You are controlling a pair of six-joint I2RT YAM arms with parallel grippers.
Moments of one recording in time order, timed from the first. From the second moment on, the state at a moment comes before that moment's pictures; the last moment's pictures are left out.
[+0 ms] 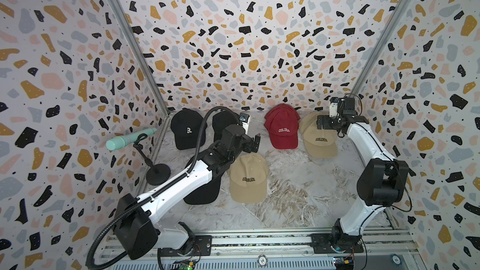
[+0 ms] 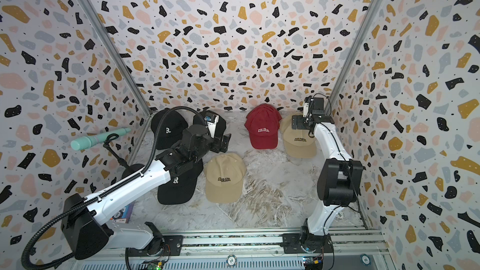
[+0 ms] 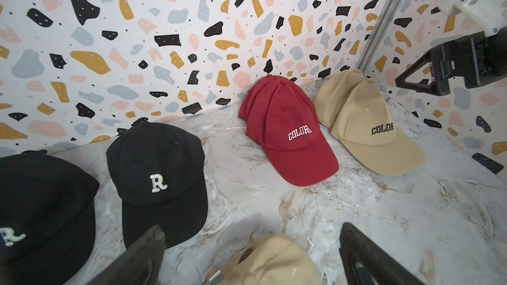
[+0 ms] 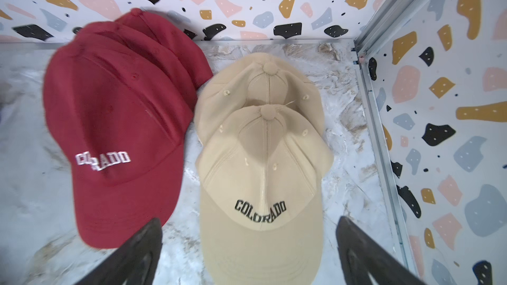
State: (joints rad) left arm -0.72 1.32 1.12 -0.20 -0.28 -0.14; right arm -0.03 1.72 1.53 -0.58 -0.04 -0.04
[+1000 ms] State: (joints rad) left arm -0.72 0.79 0.78 -0.35 -0.36 -0.33; right arm 0.69 1.56 1.34 -0.63 -0.01 0.26
